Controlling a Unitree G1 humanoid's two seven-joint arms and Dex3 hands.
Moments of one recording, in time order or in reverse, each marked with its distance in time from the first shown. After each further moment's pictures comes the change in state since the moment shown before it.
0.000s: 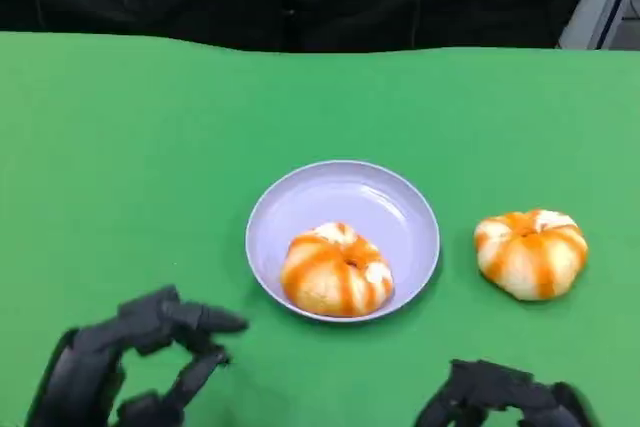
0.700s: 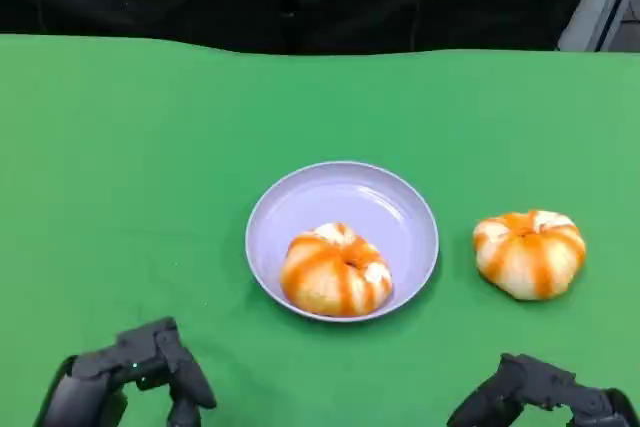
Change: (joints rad) left arm 0.012 -0.047 0.019 0.053 -0.018 -0.001 -0.054; right arm 0.027 0.008 -0.068 0.012 0.067 -0.111 -0.056
